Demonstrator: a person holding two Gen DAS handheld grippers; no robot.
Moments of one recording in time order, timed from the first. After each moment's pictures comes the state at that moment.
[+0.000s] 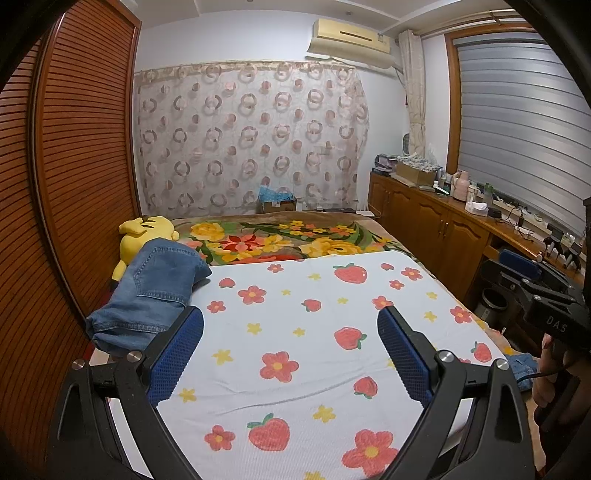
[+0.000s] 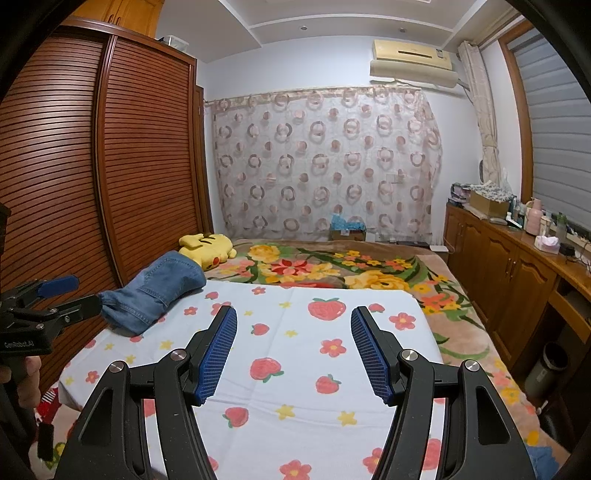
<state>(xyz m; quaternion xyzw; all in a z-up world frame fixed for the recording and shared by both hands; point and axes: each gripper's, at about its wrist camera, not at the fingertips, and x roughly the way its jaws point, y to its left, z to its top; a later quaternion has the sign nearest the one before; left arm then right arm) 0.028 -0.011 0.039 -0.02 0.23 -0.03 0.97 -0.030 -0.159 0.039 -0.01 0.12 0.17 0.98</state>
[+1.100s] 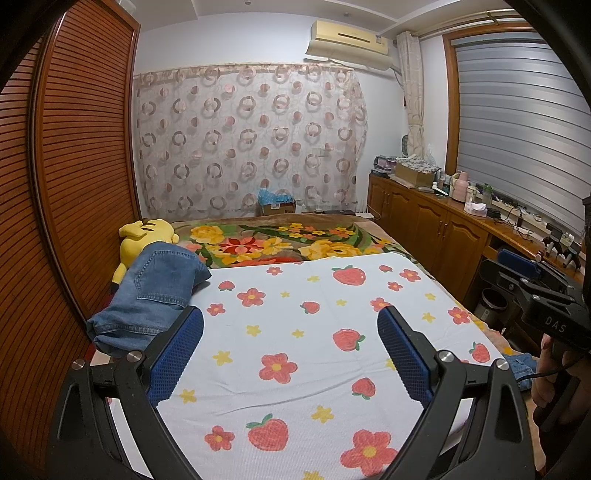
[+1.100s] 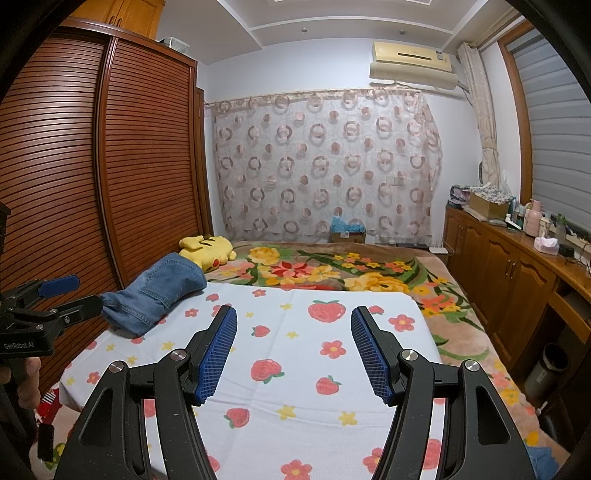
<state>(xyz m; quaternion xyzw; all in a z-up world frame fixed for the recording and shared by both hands) 0.028 -0.012 0.038 -0.02 0.23 -0.03 0.97 -0.034 -0.163 0.036 -0.01 0.11 0.17 0.98</state>
